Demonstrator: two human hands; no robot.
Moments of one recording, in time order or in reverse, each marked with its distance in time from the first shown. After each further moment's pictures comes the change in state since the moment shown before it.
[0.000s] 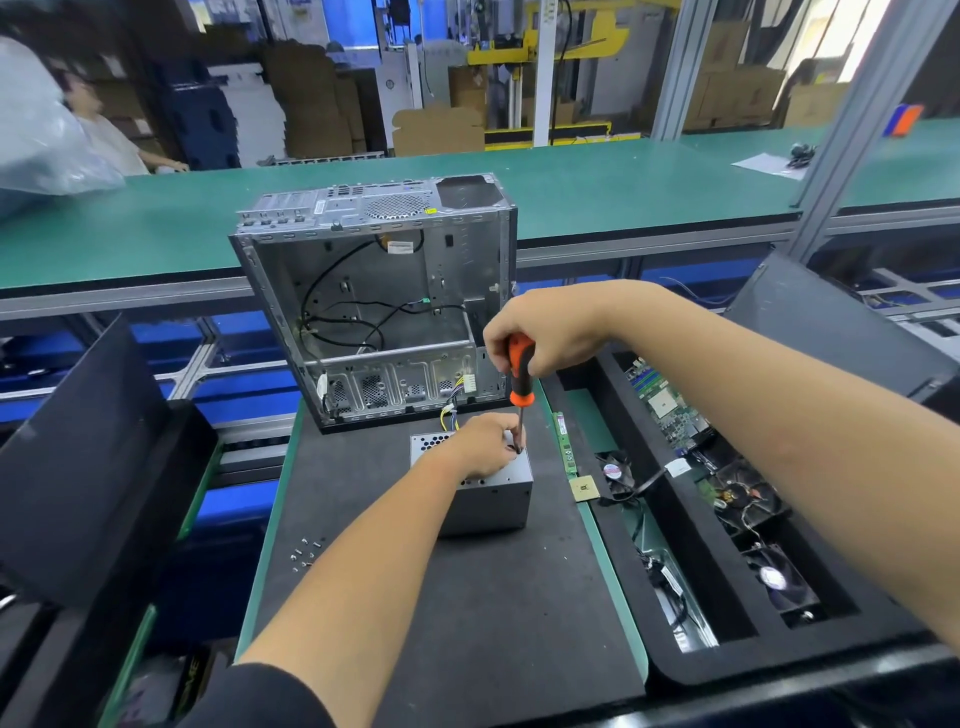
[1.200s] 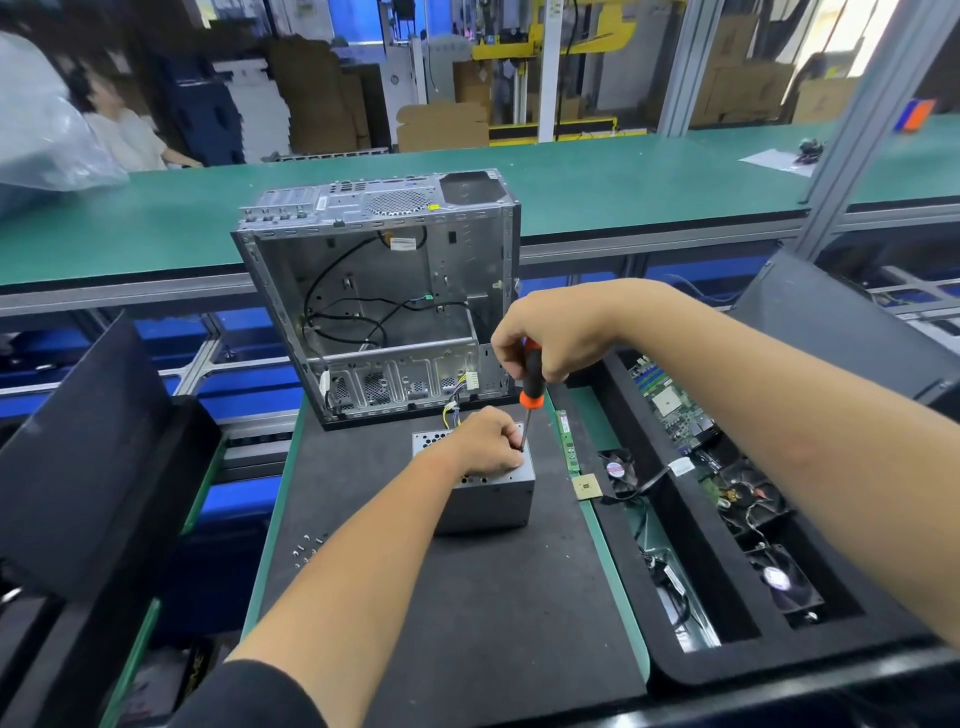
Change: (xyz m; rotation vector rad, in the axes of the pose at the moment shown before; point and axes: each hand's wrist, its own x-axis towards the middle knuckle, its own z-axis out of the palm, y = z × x) left_hand 0.006 -0.008 0.002 -0.040 0.038 -0.011; right_hand -0.004 -0.001 0.002 -0.008 -0.035 0.006
